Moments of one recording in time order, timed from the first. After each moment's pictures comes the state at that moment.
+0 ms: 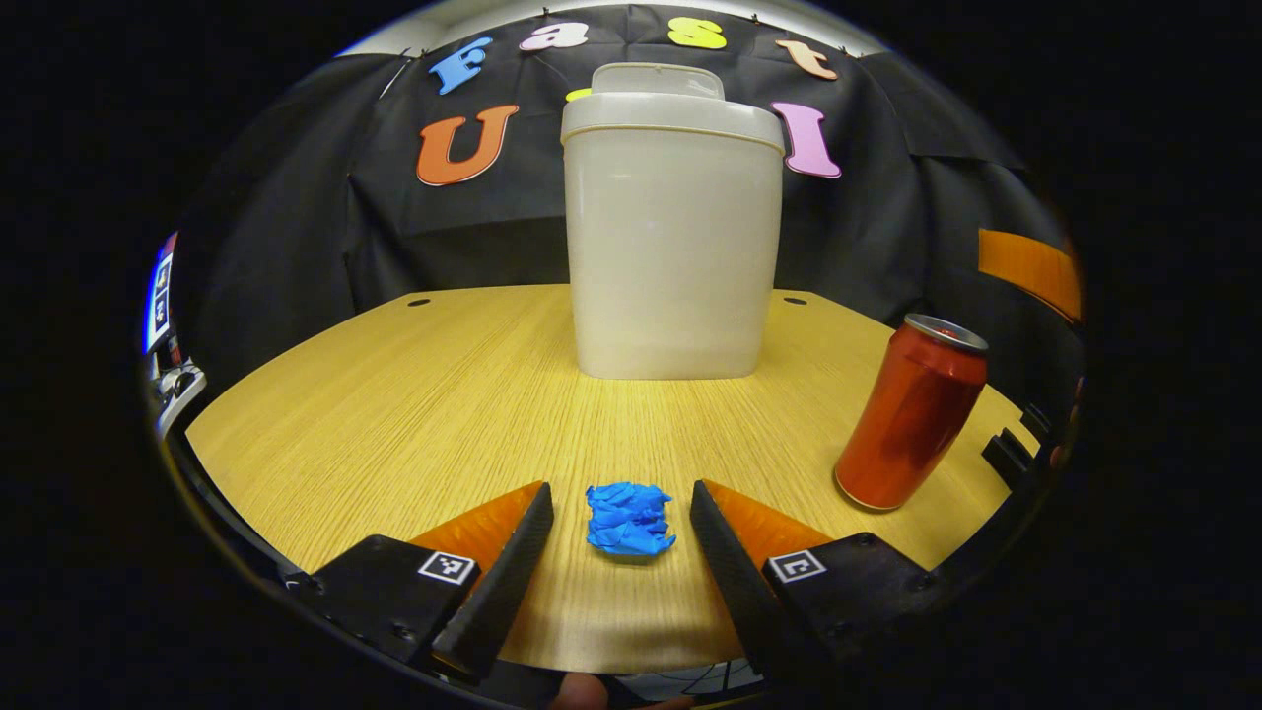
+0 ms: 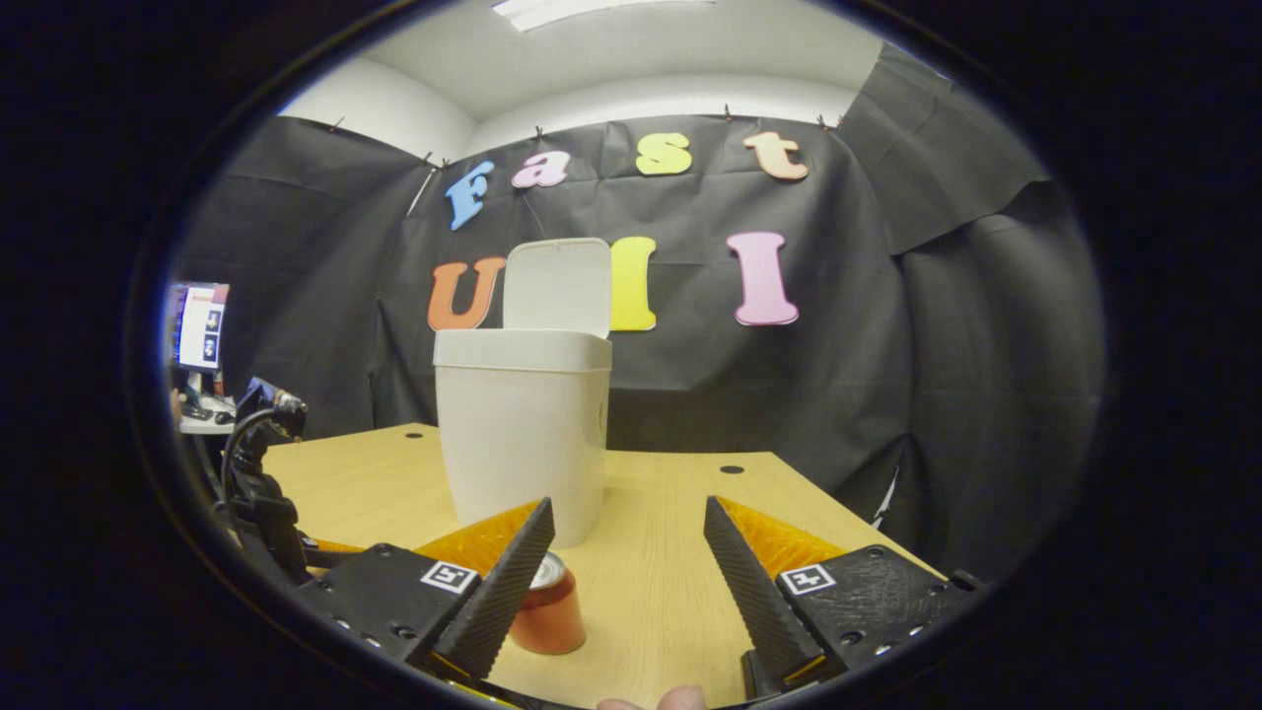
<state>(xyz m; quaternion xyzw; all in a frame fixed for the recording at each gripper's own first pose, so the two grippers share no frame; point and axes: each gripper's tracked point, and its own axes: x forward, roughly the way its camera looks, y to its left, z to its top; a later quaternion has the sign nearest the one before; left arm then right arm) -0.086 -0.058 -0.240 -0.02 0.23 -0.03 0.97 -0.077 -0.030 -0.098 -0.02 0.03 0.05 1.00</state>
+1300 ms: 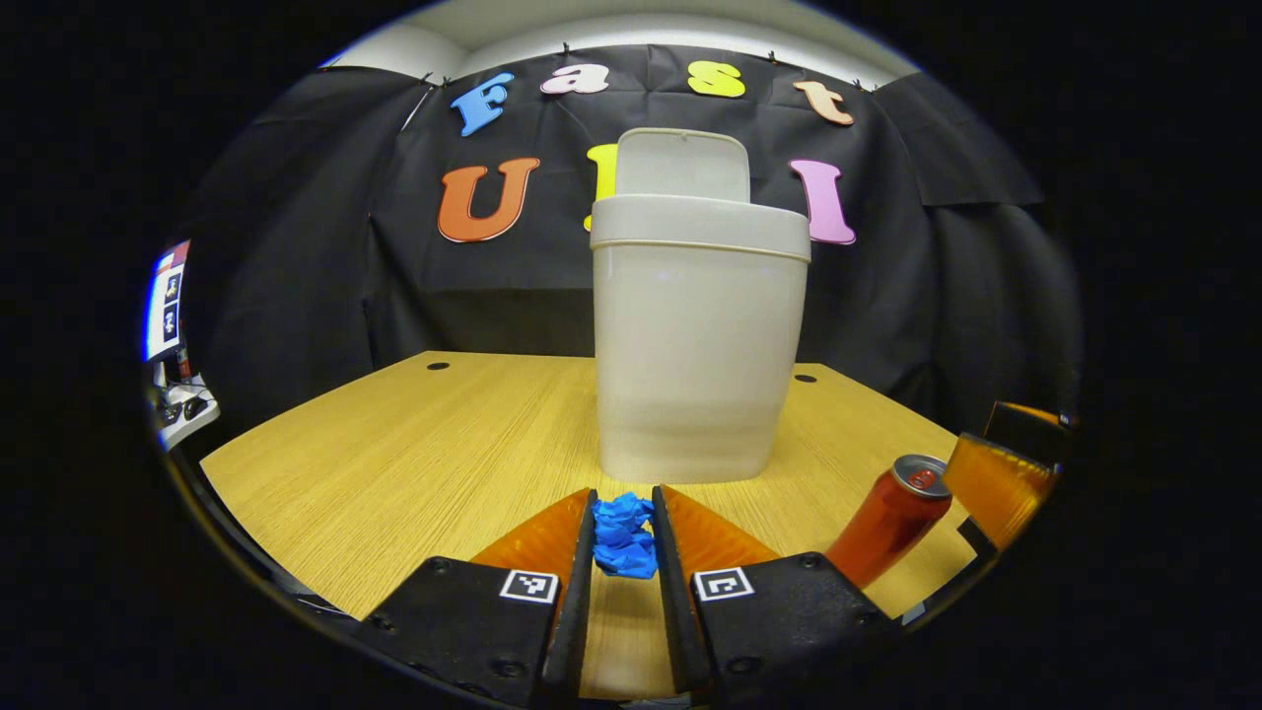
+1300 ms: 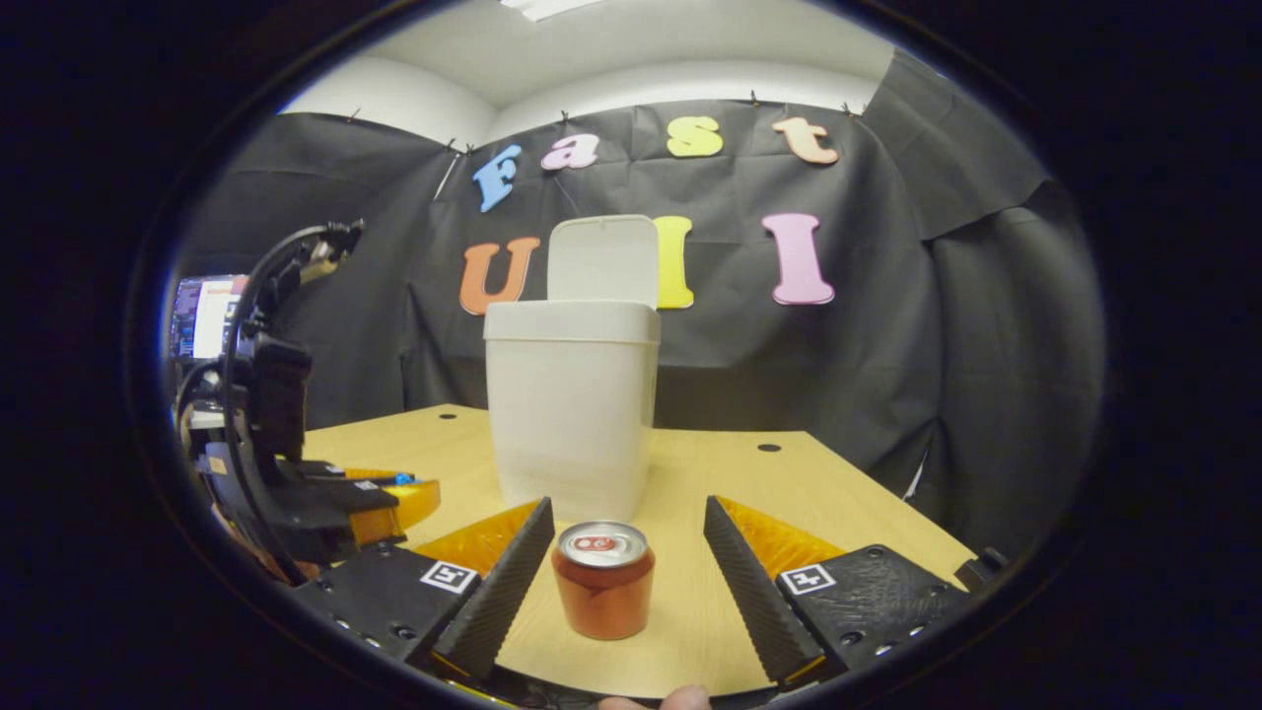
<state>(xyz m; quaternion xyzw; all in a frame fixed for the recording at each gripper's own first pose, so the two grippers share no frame) -0.054 -0.036 -0.148 -0.04 0.13 -0.01 0.99 -0.091 0.017 -0.135 -0.03 0.08 0.08 0.99</state>
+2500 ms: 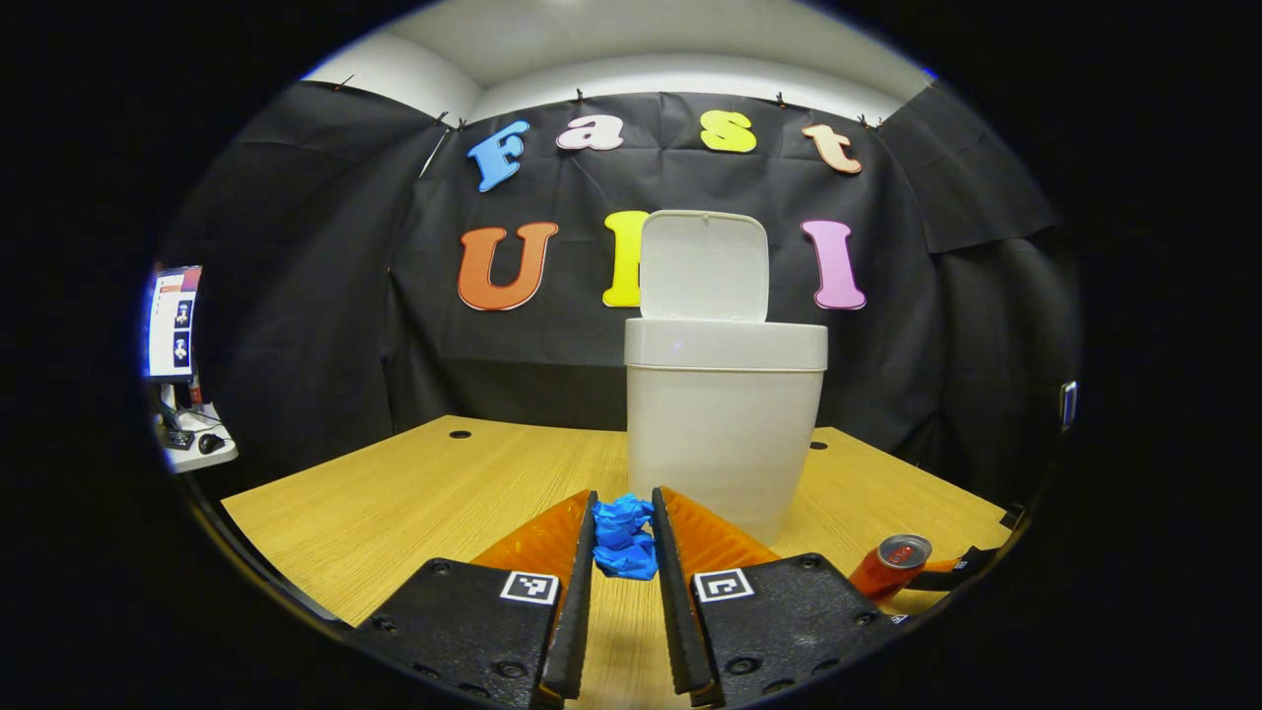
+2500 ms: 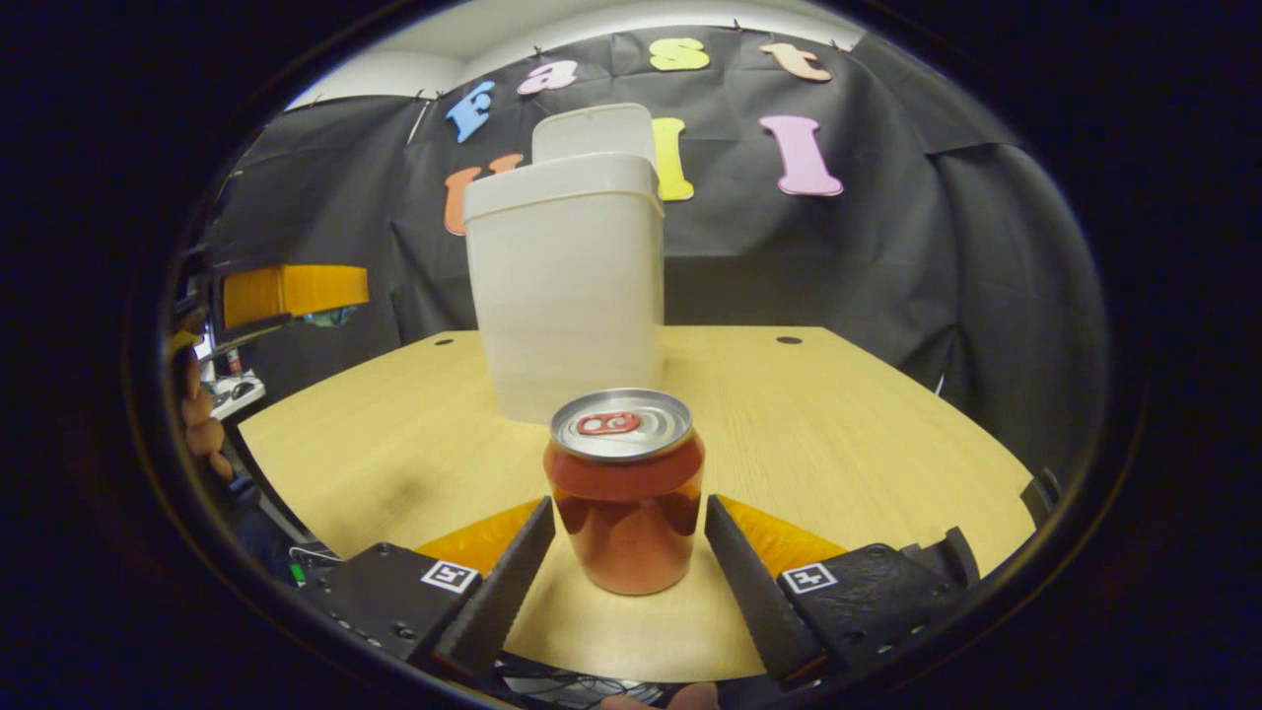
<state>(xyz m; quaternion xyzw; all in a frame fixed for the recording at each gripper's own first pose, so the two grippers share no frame) -0.045 -0.008 -0.074 -0.03 0.05 0.01 1.00 -0.078 0.029 -0.228 0.00 0.22 0.07 0.97</state>
